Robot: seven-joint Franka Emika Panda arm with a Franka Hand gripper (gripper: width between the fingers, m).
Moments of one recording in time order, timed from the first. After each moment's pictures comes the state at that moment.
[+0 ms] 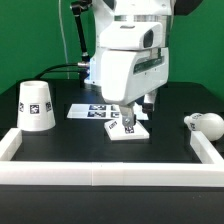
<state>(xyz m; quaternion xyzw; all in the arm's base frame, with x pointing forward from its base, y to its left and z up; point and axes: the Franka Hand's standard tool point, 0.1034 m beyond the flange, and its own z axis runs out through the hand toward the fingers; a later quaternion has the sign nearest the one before) 0.600 0.023 0.087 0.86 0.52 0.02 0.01</state>
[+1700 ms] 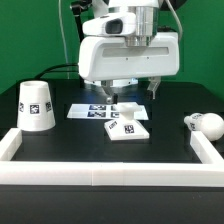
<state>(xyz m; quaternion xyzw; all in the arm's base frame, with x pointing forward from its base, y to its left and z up) 0.521 0.017 0.095 0.98 0.19 0.04 0.00</state>
